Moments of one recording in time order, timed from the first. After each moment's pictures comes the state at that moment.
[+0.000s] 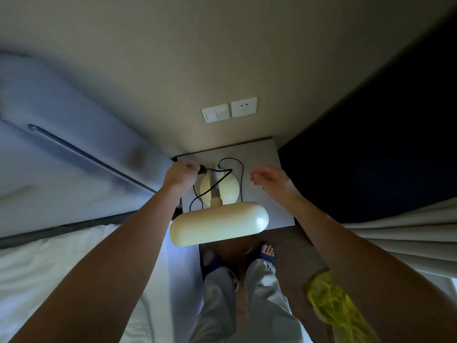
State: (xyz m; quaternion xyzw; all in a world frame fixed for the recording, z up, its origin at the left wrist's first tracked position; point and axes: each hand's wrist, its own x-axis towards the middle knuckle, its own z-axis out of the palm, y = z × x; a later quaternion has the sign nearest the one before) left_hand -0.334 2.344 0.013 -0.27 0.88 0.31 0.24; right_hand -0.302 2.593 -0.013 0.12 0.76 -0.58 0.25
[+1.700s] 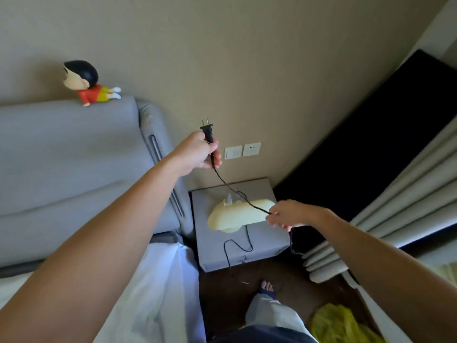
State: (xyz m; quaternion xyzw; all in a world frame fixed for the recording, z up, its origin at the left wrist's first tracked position) left_hand -0.236 2.273 0.264 -0.06 0.76 0.62 0.19; right_hand -0.163 2.538 0.161 -0.07 0.89 -0.18 0.40
